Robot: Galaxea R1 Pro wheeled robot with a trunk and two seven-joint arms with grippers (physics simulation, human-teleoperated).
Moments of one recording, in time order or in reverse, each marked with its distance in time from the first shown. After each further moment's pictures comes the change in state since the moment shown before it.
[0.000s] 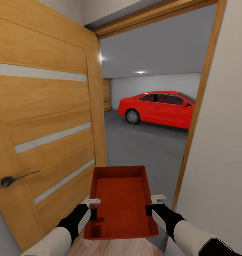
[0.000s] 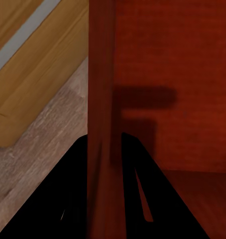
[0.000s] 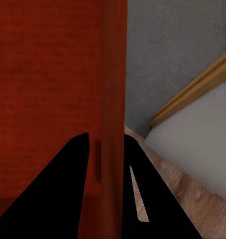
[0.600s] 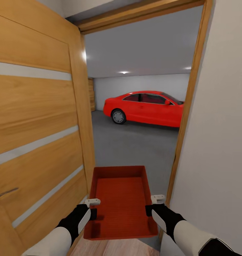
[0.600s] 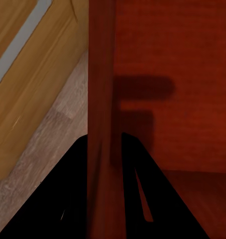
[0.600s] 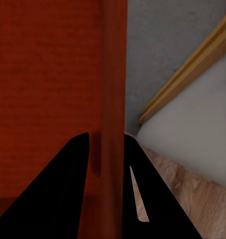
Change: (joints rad) left arm 0.000 0.000 0.000 0.001 0.000 0.000 0.000; right arm 0.000 0.000 0.000 0.000 0.000 0.001 0.000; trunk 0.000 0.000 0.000
